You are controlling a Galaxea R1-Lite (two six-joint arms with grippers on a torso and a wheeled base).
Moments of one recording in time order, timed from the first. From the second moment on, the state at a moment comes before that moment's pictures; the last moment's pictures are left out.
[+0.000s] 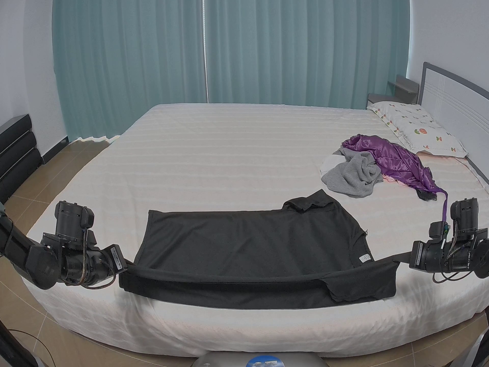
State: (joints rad) left arm -0.10 1.75 -0.51 -0.41 -0.02 -0.57; right arm -0.03 1.68 -0.40 -0.51 0.37 0.30
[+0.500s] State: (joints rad) left arm -0.10 1.76 -0.53 -0.42 -0.03 -0.59; right arm -0.03 1.72 -0.43 -0.51 0.37 0.33
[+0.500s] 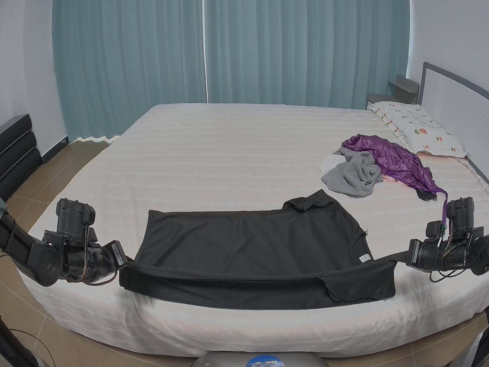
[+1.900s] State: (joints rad) left arm -0.10 2.06 -0.76 -0.42 -0.04 -0.76; right arm -0.01 2.02 -0.52 -0.75 0.36 0.52
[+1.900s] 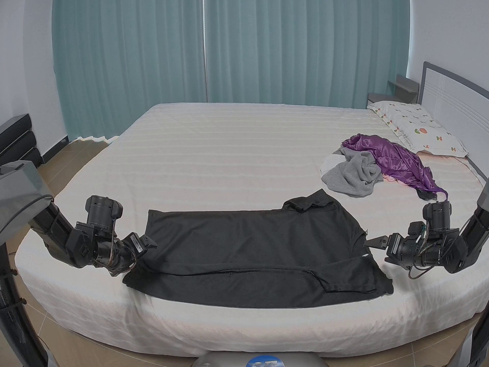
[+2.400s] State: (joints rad) left arm -0.10 1.91 -0.69 -0.43 -0.11 -0.88; right arm 0.02 2.03 -0.27 -1.37 0.35 0.79
